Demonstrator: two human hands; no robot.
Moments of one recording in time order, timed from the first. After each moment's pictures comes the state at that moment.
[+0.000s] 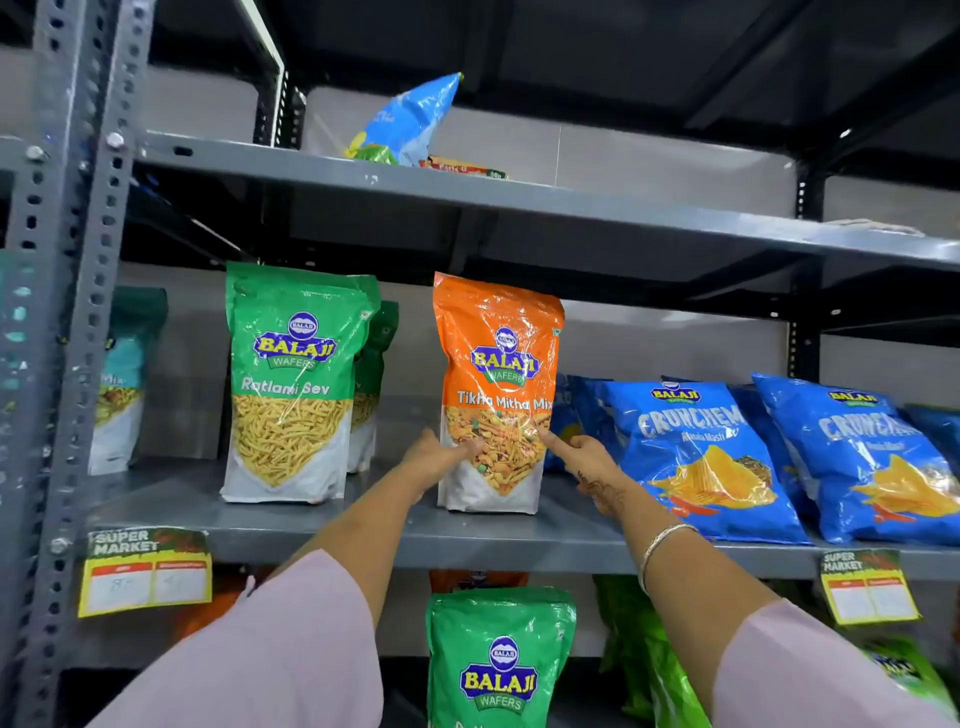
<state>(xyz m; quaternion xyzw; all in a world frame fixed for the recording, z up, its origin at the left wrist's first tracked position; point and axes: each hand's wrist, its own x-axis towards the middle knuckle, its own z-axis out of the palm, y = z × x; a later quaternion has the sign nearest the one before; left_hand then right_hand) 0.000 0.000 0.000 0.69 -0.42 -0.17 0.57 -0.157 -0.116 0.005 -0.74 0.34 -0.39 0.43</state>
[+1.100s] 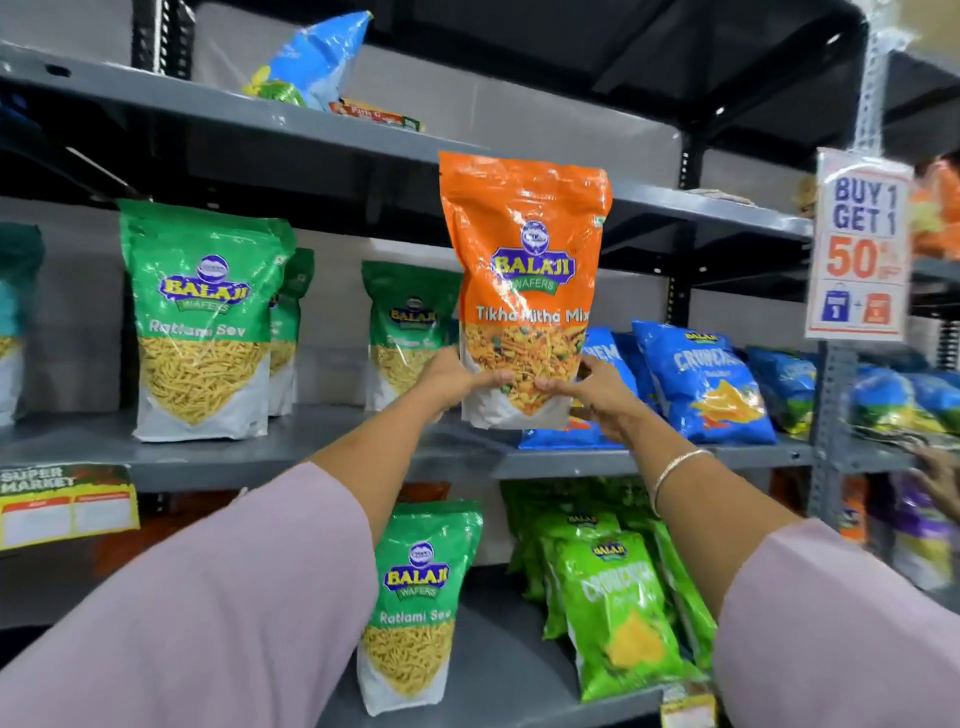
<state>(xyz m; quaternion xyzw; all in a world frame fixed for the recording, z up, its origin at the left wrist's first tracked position) -0.126 0.008 0.022 0.57 -0.57 -0.17 0.57 -0.299 -0.072 0.017 -0.69 0.28 -0.48 0.46</state>
